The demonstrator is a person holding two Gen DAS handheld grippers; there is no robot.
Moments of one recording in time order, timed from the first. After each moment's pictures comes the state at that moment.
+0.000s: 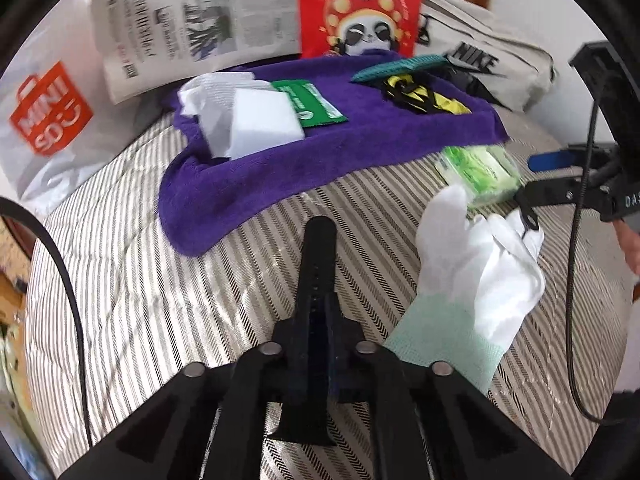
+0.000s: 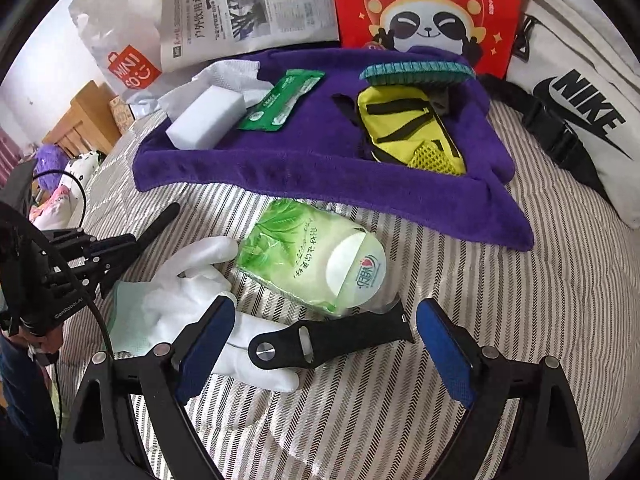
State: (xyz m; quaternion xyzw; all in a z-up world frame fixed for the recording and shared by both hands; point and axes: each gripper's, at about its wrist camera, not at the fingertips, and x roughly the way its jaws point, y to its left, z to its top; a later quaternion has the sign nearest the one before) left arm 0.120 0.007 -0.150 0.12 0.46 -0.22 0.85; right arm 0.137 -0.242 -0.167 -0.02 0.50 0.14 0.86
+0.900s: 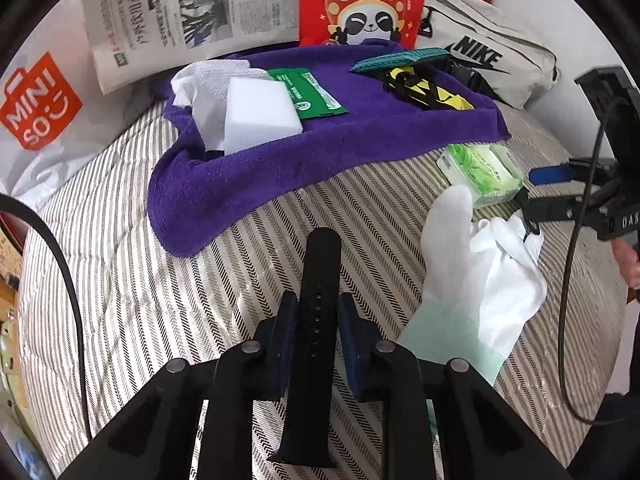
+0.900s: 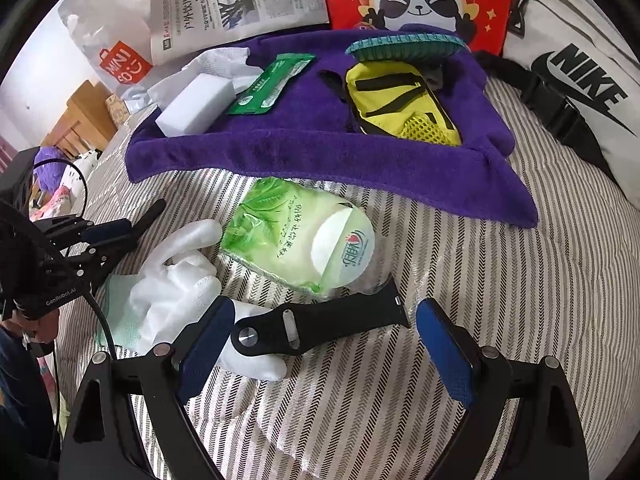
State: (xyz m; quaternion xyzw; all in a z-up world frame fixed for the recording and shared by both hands) left arm 0.128 0.007 -0.153 0.12 0.48 -0.22 0.84; right arm 0.137 -0.251 -0.179 0.00 0.51 0.14 0.85
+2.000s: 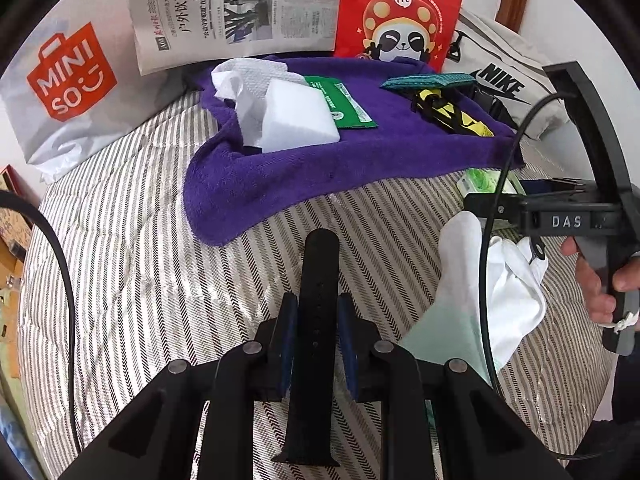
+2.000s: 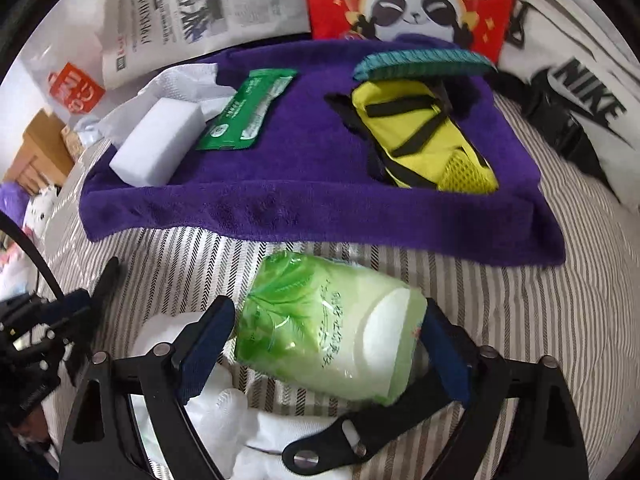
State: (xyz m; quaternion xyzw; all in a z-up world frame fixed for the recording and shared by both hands) left arm 0.129 0.027 -0.148 0.07 0.48 -0.19 0.86; right arm 0.177 -0.204 -0.189 0.00 0.49 0.06 0.87
